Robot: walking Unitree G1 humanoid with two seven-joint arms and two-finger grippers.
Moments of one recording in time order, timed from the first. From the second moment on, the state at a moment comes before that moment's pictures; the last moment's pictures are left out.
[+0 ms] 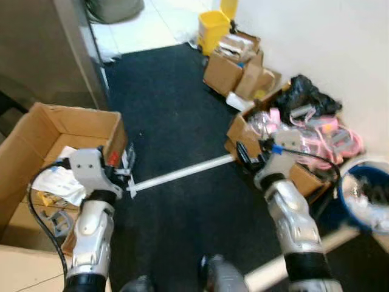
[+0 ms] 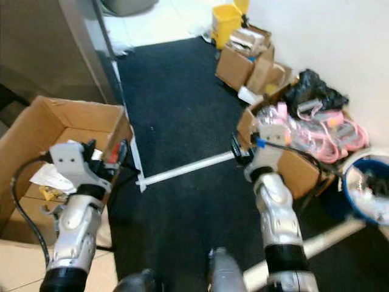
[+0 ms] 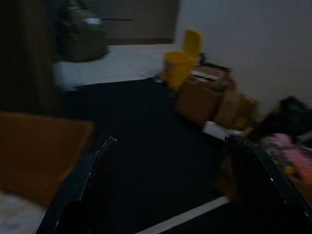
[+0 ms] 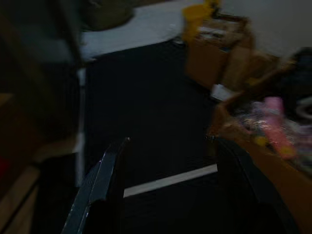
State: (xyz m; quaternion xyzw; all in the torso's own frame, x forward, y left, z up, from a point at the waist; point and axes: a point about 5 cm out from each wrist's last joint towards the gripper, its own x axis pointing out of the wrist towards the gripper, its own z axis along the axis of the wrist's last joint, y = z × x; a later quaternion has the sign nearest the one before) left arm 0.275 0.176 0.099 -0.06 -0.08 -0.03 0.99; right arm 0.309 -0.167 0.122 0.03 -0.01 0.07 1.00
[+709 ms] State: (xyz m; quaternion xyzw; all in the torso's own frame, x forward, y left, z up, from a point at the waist) left arm 0.275 0.175 0.098 -0.06 -0.08 -0.04 0.99; right arm 0.309 -0.167 0.126 0.03 -0.02 0.07 1.00
